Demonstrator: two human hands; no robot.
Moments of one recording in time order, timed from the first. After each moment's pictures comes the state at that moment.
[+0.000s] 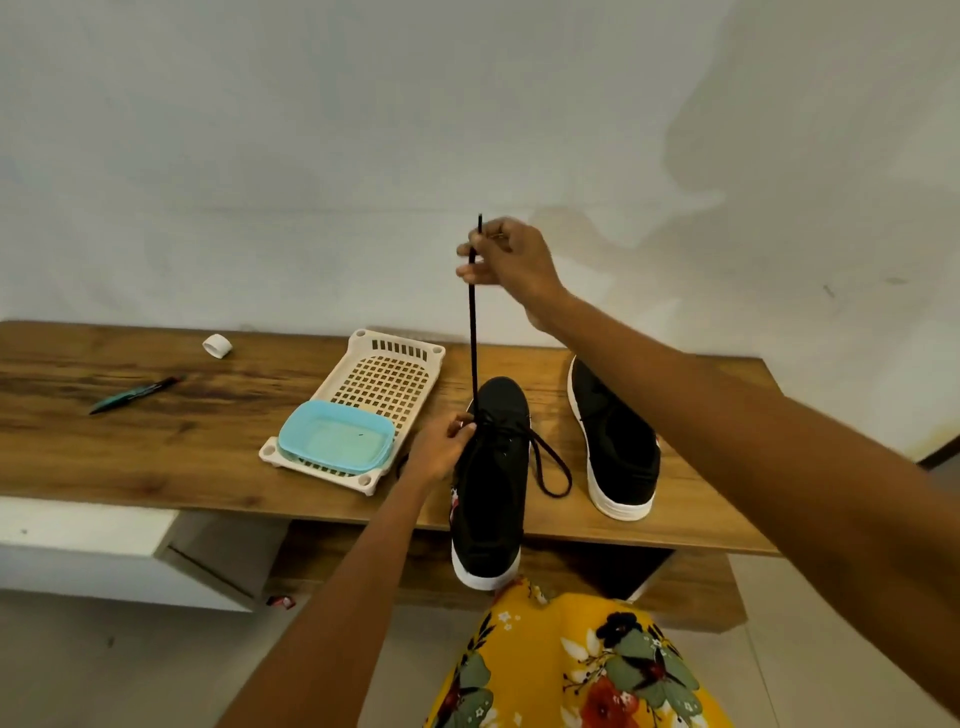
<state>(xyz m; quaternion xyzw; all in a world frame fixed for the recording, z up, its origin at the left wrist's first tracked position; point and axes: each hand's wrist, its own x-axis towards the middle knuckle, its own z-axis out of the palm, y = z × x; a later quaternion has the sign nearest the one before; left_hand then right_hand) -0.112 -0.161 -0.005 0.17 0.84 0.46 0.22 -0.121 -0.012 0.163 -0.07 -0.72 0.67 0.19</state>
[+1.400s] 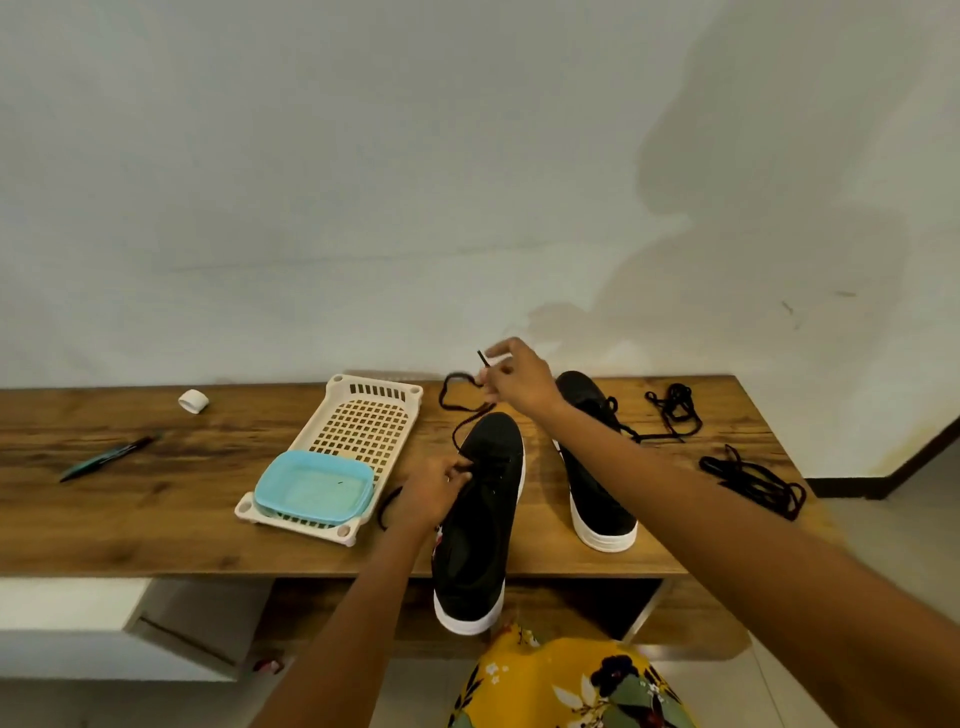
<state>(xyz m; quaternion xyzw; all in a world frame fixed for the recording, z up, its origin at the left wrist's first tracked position) -0.110 -0.145 -0.009 0.22 0.88 0.38 0.20 -0.076 0.006 0.098 -0.20 -0.78 0.58 0.12</state>
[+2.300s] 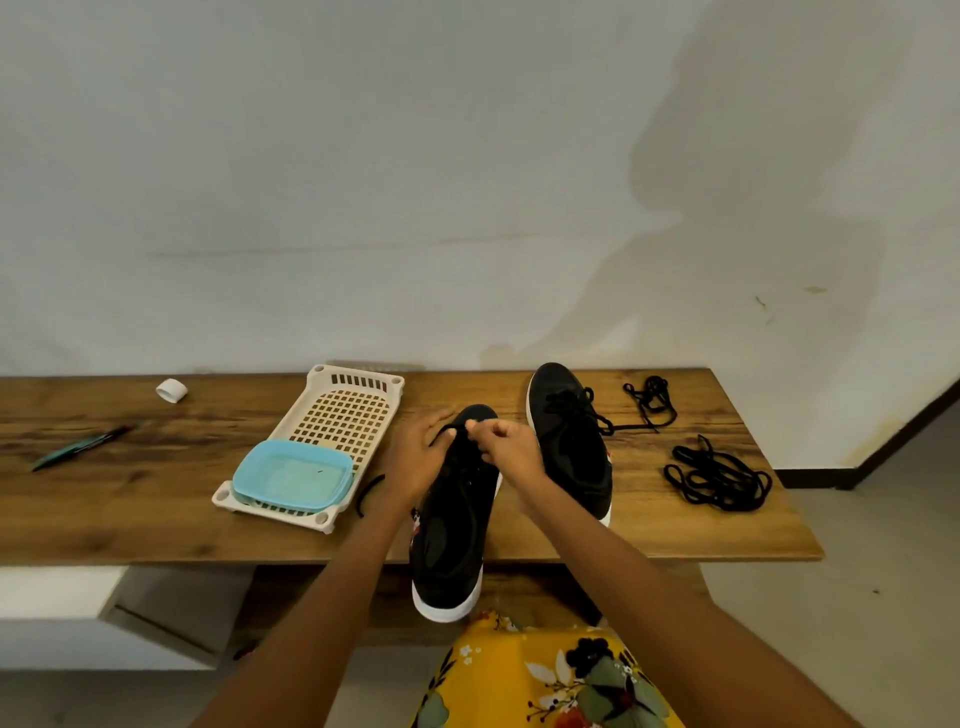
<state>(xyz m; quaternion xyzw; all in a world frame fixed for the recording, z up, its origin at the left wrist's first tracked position) -0.098 -0.134 0.023 0.28 0.84 0.46 0.05 -0.025 -0.022 0.030 -0.30 -0.65 0.69 0.12</state>
